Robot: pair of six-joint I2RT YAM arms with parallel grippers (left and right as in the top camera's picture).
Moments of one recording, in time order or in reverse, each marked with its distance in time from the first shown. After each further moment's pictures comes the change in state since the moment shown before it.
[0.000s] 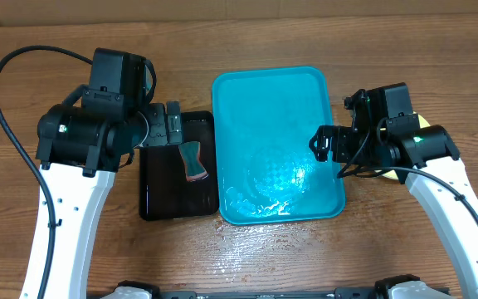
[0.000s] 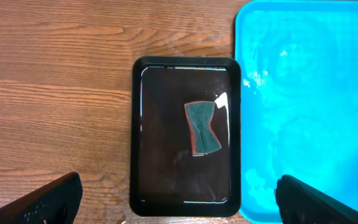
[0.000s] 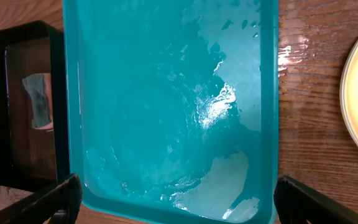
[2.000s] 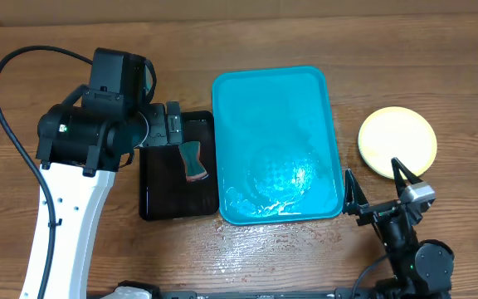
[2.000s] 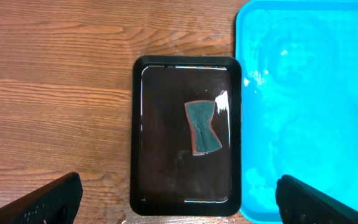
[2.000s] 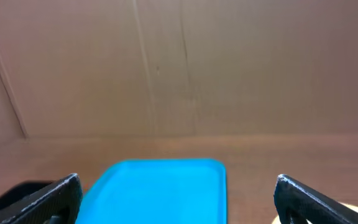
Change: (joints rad) left arm 0.000 0.001 0.000 -0.003 -0.001 0.000; right arm -0.030 -1.347 -1.070 0.966 0.193 -0.105
